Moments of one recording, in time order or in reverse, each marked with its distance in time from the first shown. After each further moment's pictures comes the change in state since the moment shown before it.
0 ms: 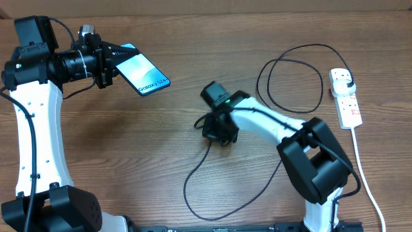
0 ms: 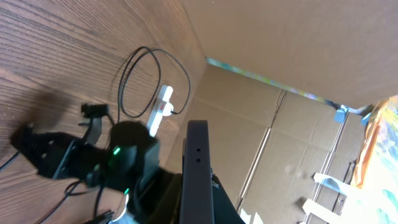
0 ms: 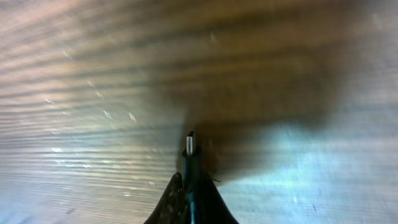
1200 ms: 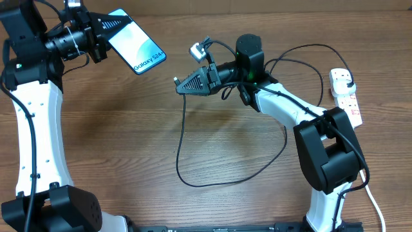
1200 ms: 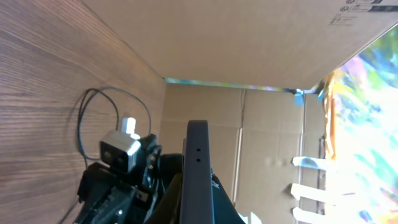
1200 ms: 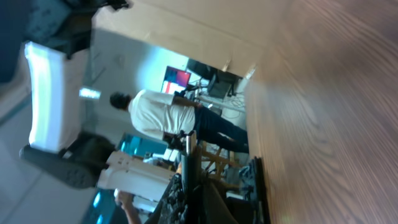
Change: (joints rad) left arm 0.000 0.001 -0.001 0.510 0.068 -0.258; right arm -0.182 0.009 0.008 1.442 -1.149 0.334
